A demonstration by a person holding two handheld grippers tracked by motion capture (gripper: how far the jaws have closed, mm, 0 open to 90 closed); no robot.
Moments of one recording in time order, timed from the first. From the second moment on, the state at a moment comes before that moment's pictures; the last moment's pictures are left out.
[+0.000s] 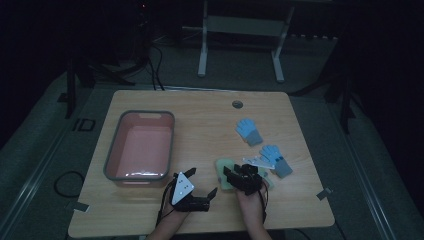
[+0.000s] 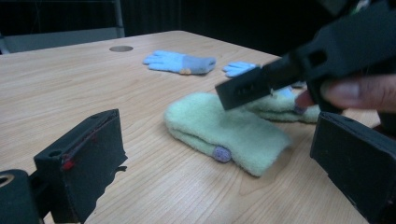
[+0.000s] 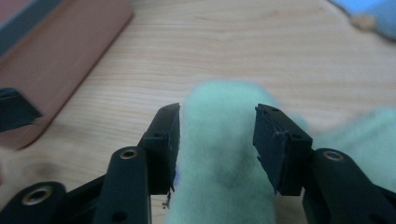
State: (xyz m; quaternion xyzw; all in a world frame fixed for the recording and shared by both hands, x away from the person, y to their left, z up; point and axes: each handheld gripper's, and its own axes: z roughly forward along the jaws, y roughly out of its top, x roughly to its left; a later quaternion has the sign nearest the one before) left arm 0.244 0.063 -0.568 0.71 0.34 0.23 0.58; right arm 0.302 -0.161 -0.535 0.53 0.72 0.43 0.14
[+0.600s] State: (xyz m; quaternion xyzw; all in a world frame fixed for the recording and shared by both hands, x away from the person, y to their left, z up) left arm 0.245 0.064 -0.569 0.71 0.33 0.22 0.58; right arm 0.336 -0.200 -0.497 0.41 0.81 0.39 0.17
